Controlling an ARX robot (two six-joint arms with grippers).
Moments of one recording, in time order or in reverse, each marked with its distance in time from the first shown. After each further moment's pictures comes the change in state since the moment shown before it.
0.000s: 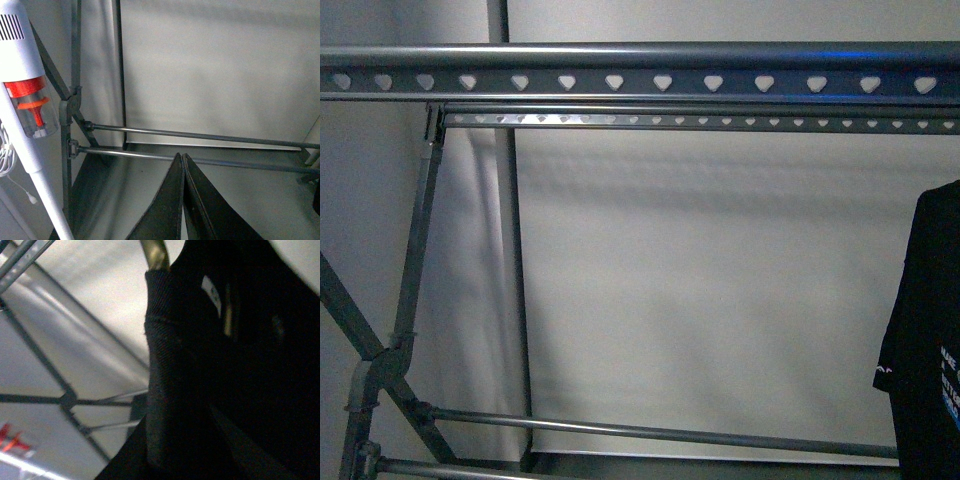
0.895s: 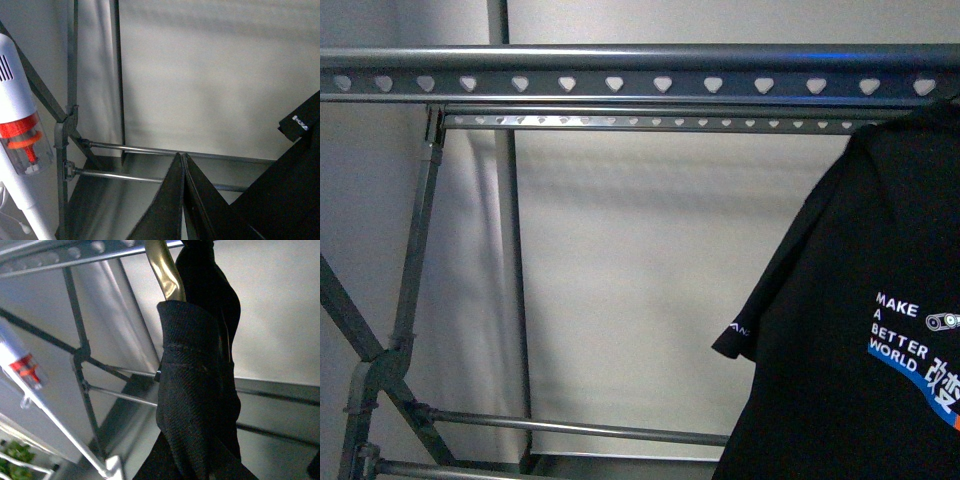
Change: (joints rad) left arm 0.000 0.462 0.387 0.071 0.000 -0.008; right arm -0.078 -0.209 0.156 -0.397 -0.288 -0.296
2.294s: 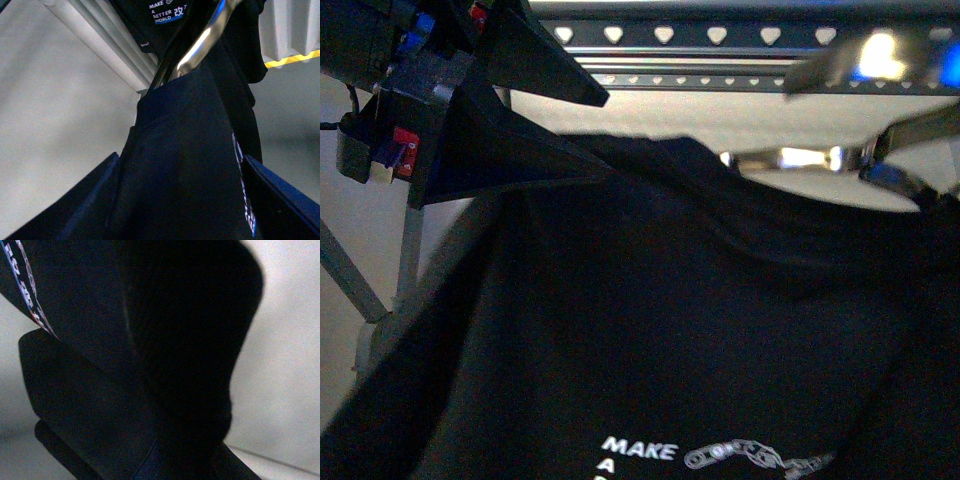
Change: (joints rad) left arm -0.141 0.603 0.949 -0.927 0.898 1.196; right arm 0.395 0.221 0.072 -0.335 0.417 -1.492
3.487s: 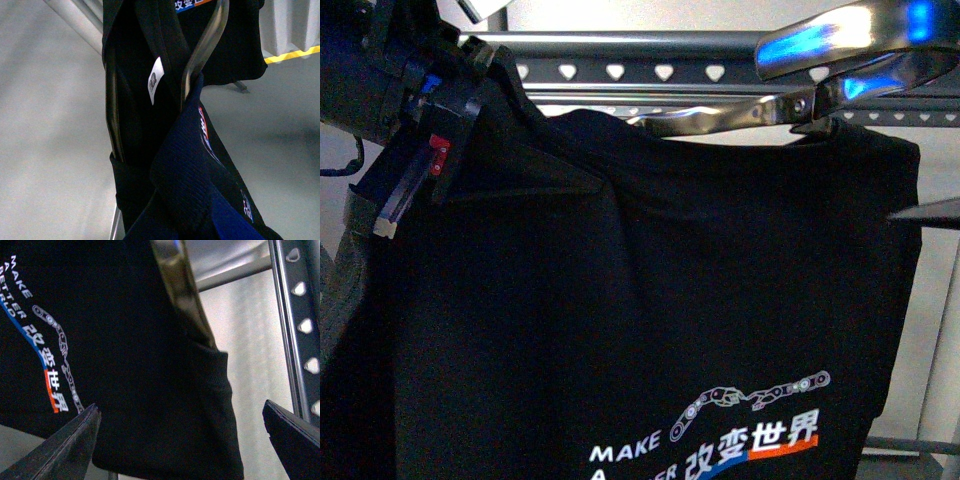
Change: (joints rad) left arm 0.000 0.000 -0.002 -0.006 -0.014 0.003; right arm 0.133 -0.195 0.010 0.101 -0.145 -0.059
